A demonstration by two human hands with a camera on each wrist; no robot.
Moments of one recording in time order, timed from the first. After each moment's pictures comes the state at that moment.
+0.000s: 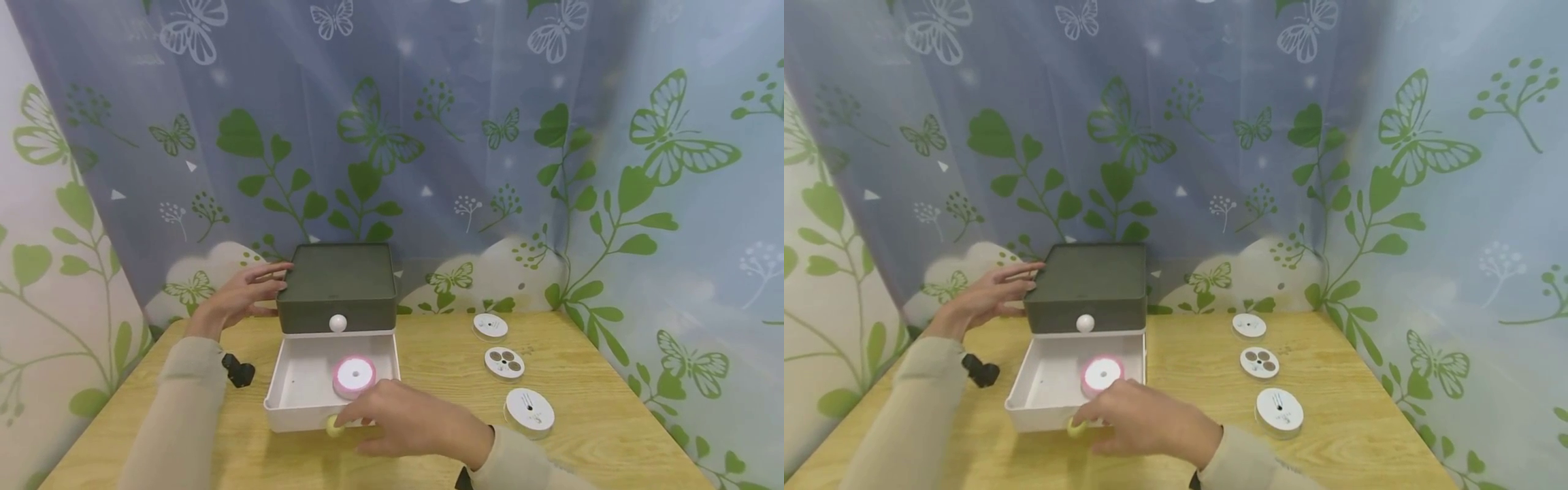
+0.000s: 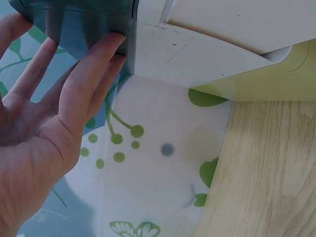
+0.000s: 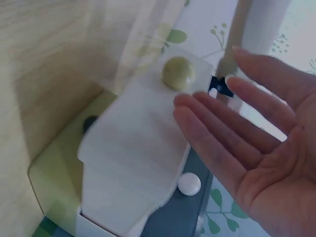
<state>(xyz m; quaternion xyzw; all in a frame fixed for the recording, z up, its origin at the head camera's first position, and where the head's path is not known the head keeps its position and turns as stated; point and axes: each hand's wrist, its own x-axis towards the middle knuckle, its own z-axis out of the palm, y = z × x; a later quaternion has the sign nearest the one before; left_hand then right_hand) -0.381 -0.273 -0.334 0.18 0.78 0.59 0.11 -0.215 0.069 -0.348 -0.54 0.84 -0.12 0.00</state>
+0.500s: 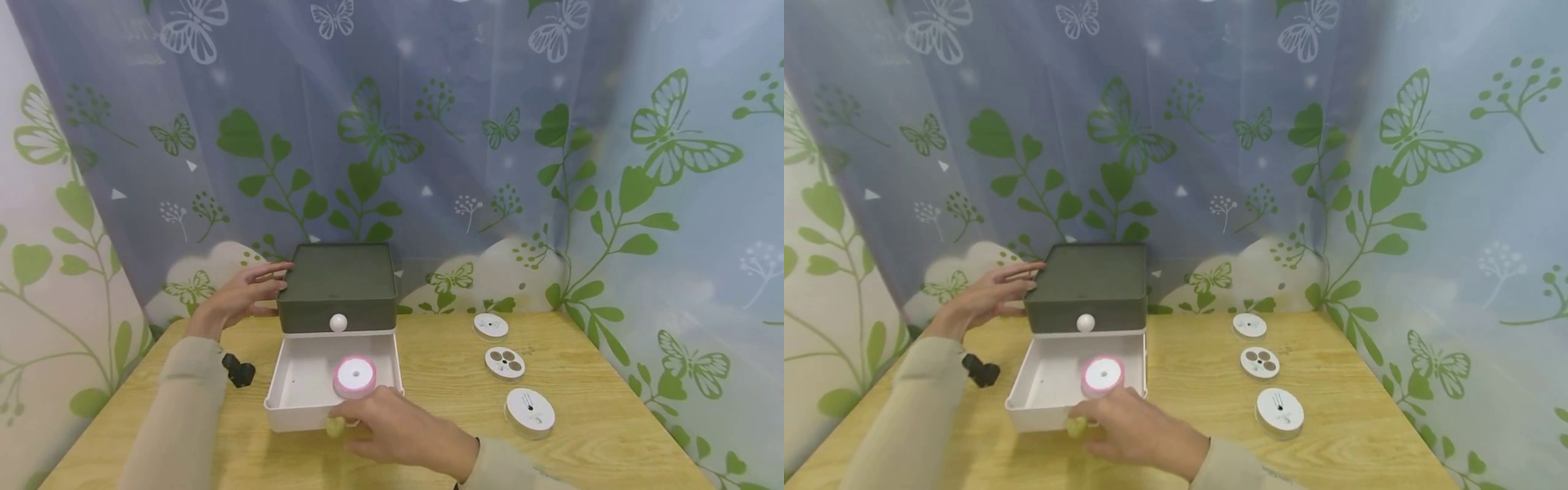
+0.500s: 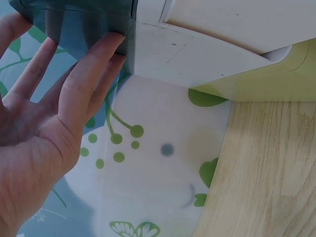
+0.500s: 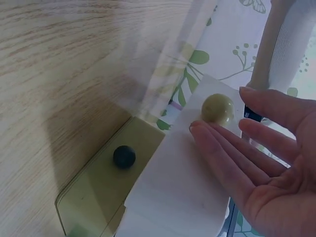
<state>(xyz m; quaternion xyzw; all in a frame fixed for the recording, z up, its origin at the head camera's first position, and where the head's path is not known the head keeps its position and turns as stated) -0.381 -0.274 -0.335 0.19 0.78 0.59 0.11 -0.214 0.057 -0.378 -0.50 0.85 -0.18 -0.04</state>
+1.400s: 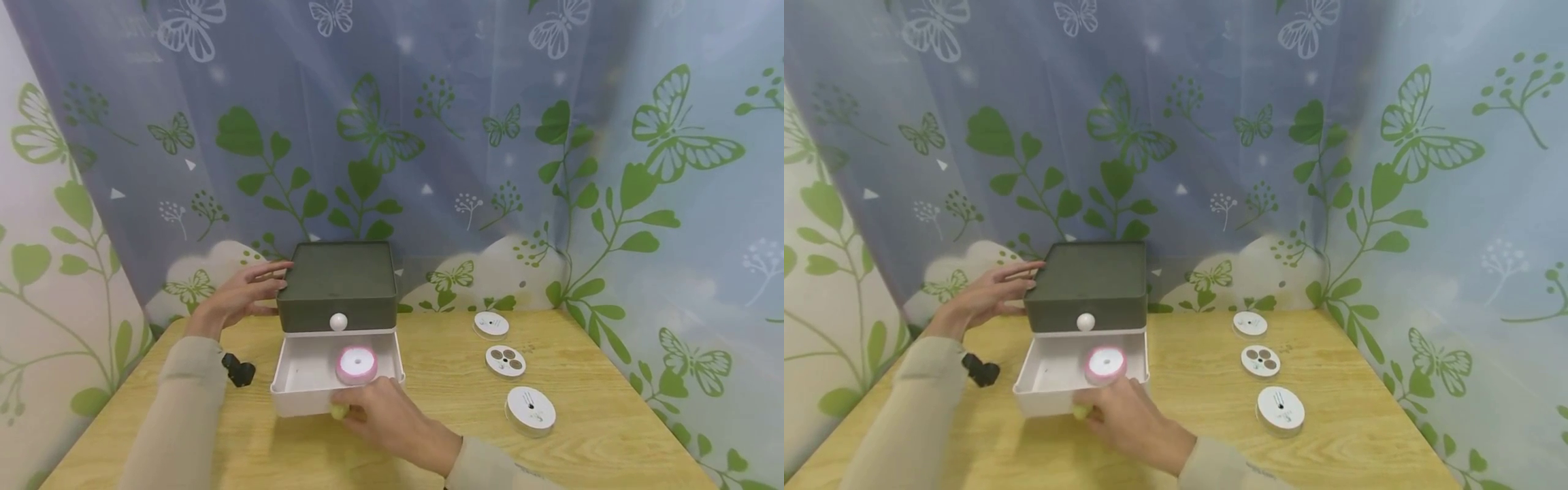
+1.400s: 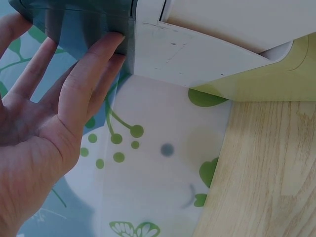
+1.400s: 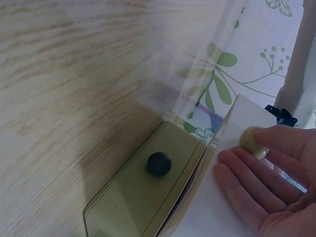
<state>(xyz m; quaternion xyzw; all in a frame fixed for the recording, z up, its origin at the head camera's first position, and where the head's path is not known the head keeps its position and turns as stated) -0.380 -0.273 -0.335 0.18 0.78 0.59 0.11 -0.232 0.045 -0.408 -0.45 0.84 -0.24 -0.18</state>
